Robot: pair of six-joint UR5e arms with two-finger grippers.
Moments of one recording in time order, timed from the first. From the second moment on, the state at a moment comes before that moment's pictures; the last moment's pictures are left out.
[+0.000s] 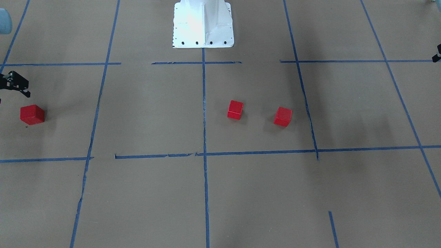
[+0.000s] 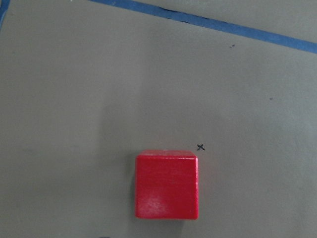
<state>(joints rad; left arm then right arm) -1.52 -1.32 -1.85 -1.55 -2.39 0.10 1.03 -1.77 1.79 -1.06 2.20 0.49</state>
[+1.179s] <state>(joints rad) -1.52 -1.32 -1.85 -1.56 -2.39 0.10 0.97 -1.65 1.60 -1.05 2.20 0.49</state>
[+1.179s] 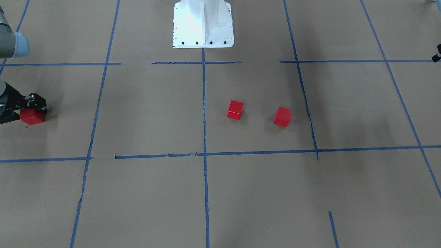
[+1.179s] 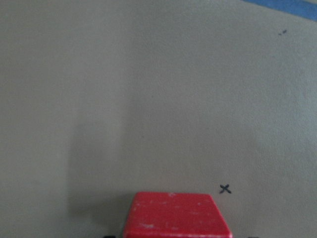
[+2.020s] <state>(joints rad) -1.52 -1.32 -1.85 -1.56 -2.39 0.10 0.87 -1.51 1.72 -1.09 2.19 0.76</state>
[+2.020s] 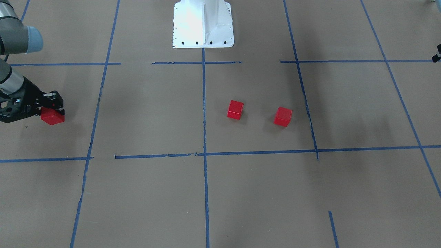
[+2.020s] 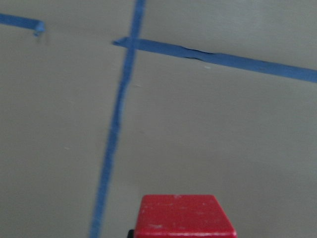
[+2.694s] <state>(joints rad) -1.52 -1.33 -1.85 -1.56 -2.39 0.10 0.54 -0.97 1.64 -1.46 1.94 1.27</state>
